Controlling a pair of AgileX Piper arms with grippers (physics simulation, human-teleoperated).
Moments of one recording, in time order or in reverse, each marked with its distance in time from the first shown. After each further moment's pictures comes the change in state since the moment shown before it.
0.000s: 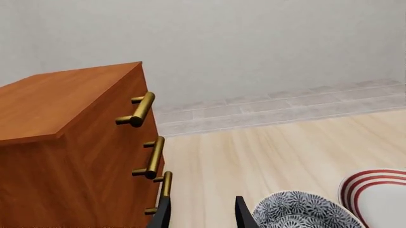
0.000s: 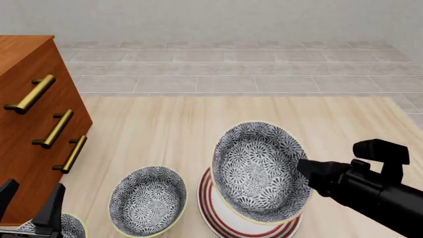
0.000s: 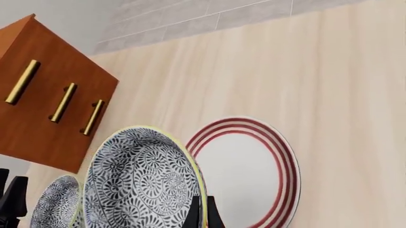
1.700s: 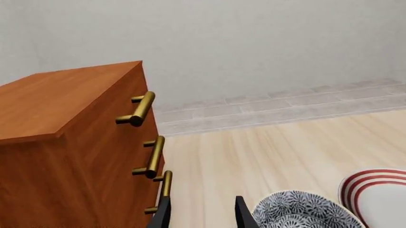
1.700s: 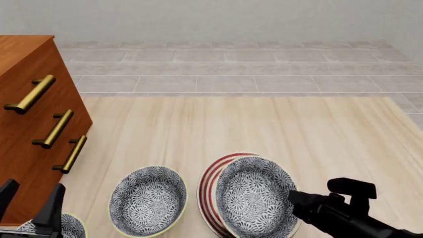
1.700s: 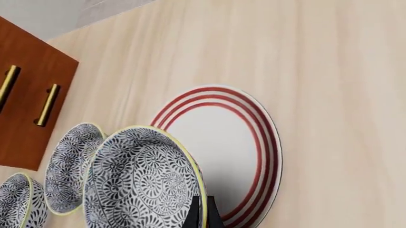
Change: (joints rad) left arm 0.001 0.000 0.000 0.003 -0.002; right arm -0.032 0.168 0.319 -0.398 0.062
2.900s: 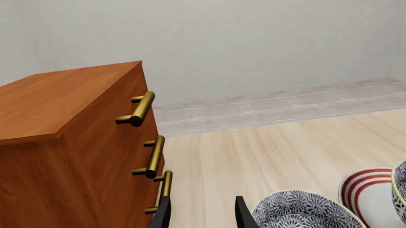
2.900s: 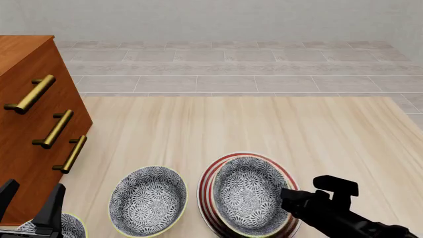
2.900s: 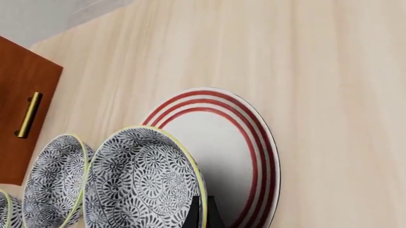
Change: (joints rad) left arm -0.001 0.000 0.000 0.001 0.003; right arm -0.027 0.277 0.025 -0.283 -0.005
